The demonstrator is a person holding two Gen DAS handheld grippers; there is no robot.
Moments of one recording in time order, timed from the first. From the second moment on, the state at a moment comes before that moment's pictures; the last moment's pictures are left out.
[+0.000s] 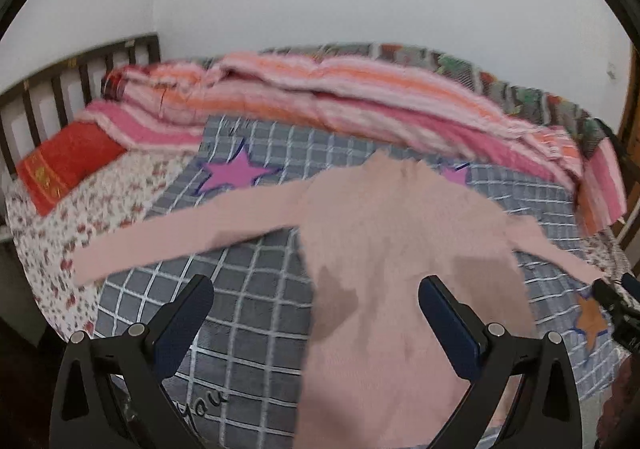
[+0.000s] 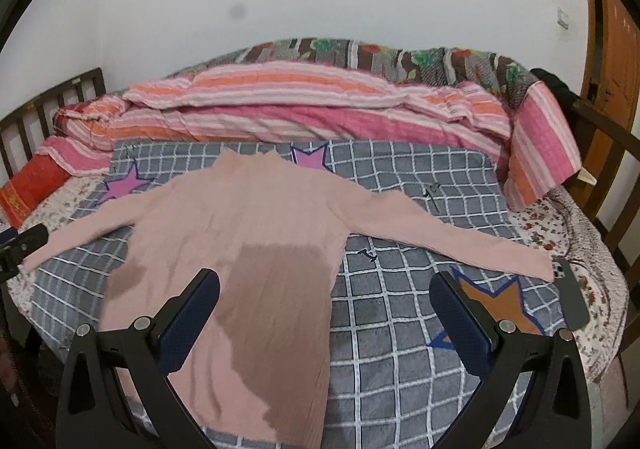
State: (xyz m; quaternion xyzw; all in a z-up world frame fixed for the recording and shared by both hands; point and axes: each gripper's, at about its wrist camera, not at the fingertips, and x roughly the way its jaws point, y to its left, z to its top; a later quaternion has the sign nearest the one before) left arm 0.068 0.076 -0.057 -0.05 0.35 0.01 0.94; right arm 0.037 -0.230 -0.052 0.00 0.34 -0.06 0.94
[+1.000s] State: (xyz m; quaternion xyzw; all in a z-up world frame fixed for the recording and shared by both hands) left arm 0.151 0.345 -0.198 -0.20 0.33 0.27 0.88; right arm 0.218 -0.226 -0.163 0.03 0.40 -0.02 0.91
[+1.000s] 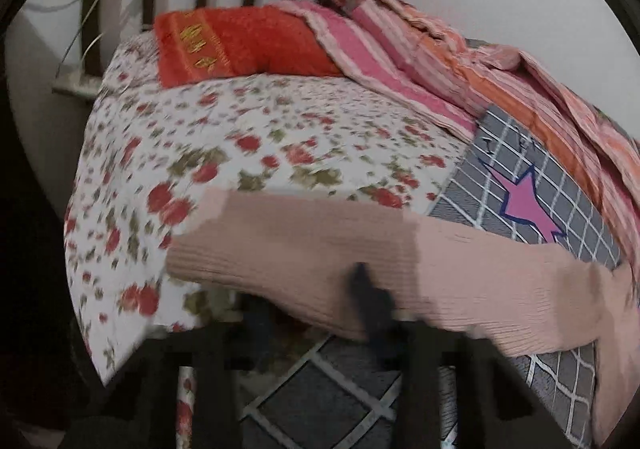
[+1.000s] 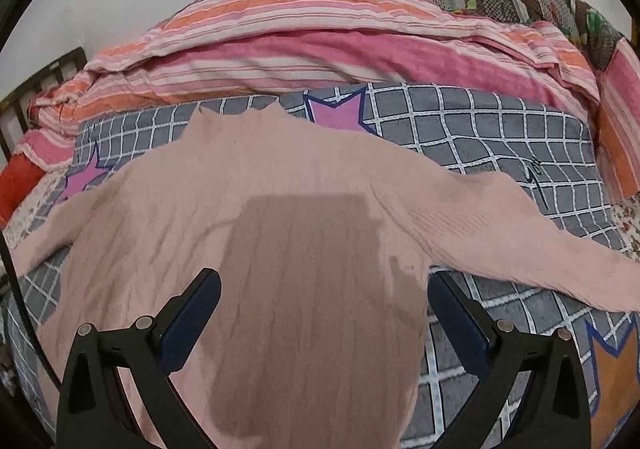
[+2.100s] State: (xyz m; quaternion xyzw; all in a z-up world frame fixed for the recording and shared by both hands) left arm 0.266 -0.094 -0.057 0.00 0.27 -0.08 0.96; right arm 0.174 -0.358 -0.135 0.12 0.32 -0.04 0.94
